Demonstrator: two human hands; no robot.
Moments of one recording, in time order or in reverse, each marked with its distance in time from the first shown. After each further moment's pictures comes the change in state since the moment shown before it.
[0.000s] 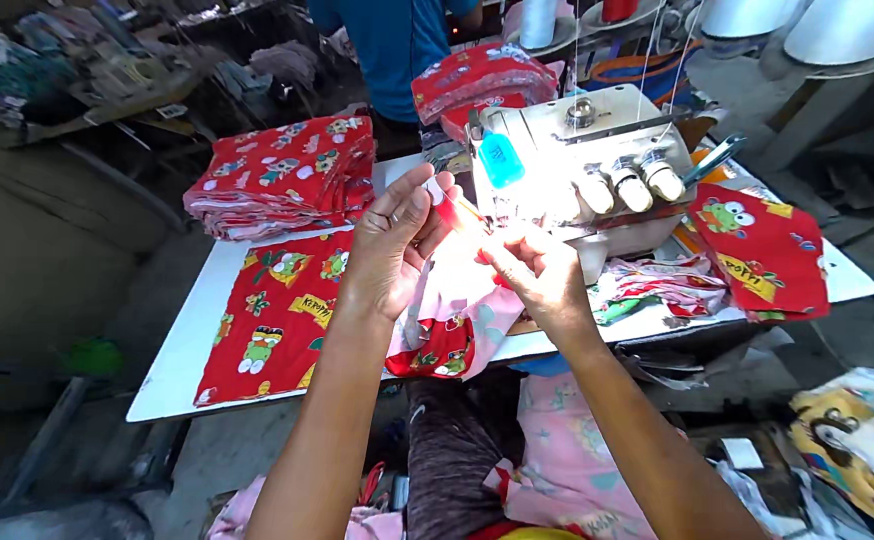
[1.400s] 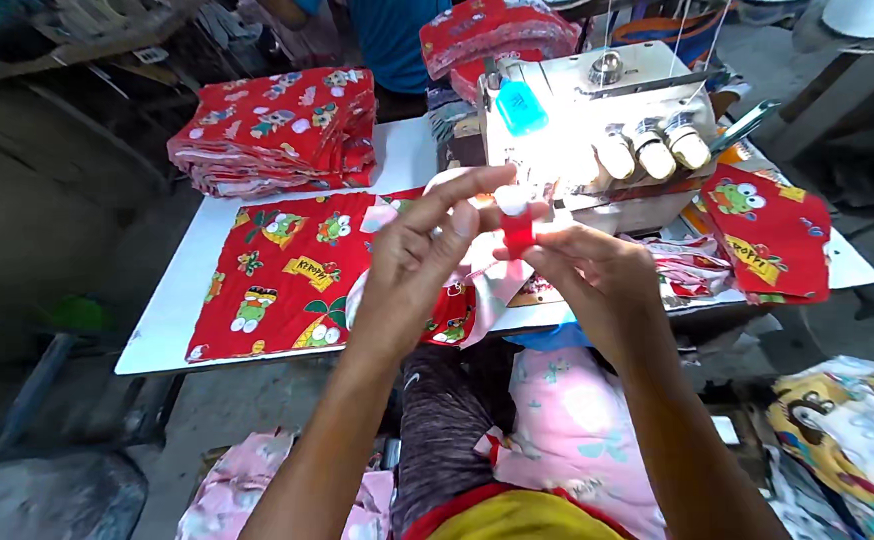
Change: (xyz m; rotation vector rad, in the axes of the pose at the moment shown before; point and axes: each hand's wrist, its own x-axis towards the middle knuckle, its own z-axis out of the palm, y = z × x) left_hand -0.066 0.003 0.007 0.307 -0.366 0.293; right_hand -0.025 -0.044 -0.029 -0.259 -0.097 -0.079
